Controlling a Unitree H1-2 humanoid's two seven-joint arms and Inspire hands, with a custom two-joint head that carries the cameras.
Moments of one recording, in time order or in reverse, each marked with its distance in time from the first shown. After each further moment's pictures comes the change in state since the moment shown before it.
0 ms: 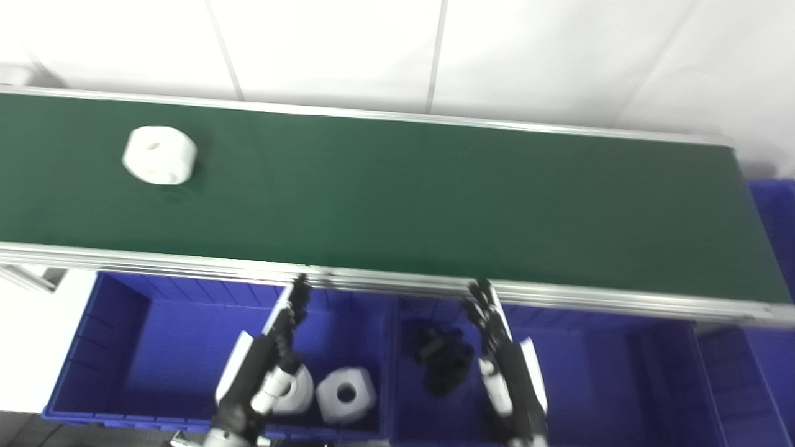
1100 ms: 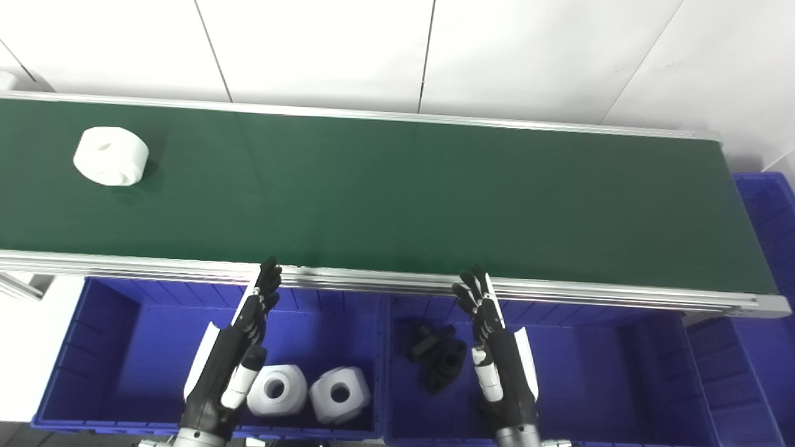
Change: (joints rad) left arm 0.027 0.027 0.064 -0.151 -0.043 0.035 -0.002; right arm 0.011 0.063 0.004 -0.077 -0.052 0.021 -0.024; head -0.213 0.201
